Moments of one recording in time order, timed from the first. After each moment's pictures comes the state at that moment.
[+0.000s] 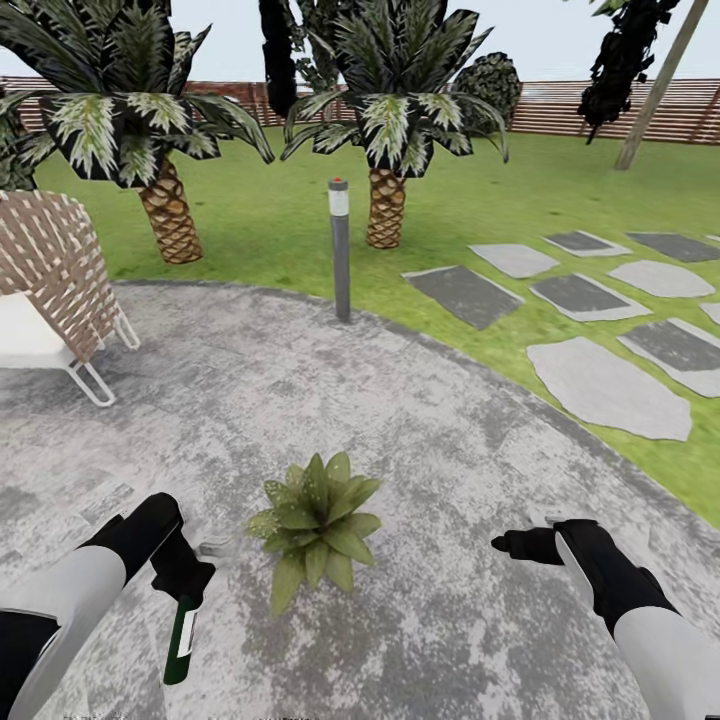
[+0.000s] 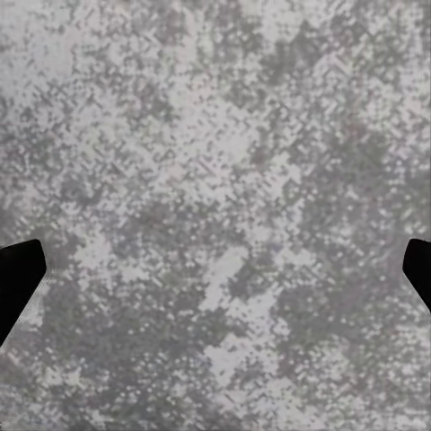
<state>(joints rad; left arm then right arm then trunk) -0.92 0.23 -0.24 -0.31 -0.42 1.01 -0.87 -0.68 -0.22 -0.03 -0.67 -0.03 0.67 0.28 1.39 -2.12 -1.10</state>
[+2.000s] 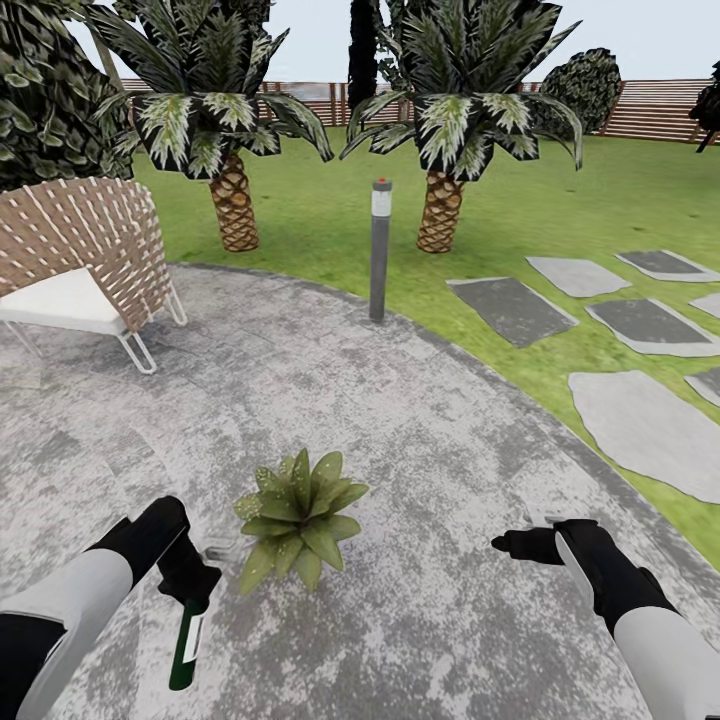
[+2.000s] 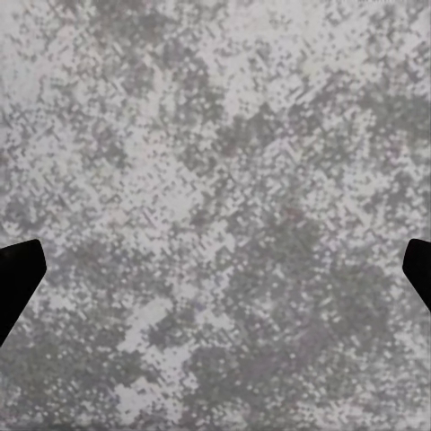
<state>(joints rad) -0.91 0.21 -0.24 -0.31 -0.42 1.01 -0.87 -0.68 -0.22 -0.03 -0.67 -0.03 0.67 0.28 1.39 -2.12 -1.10</state>
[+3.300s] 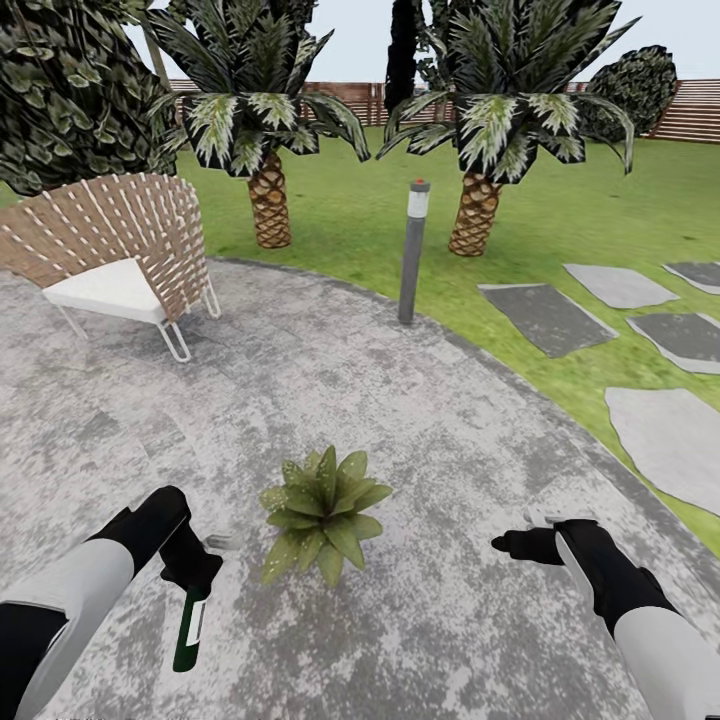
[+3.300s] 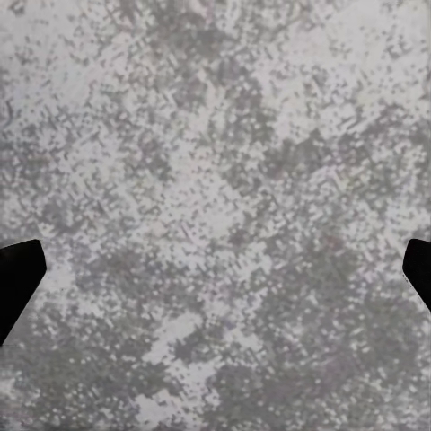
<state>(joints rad) -0.93 0.21 -0.24 -0.32 -0.42 1.01 -0.87 -0.68 -0.22 -0.03 -0.67 -0.03 0.67 0.28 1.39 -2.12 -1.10</state>
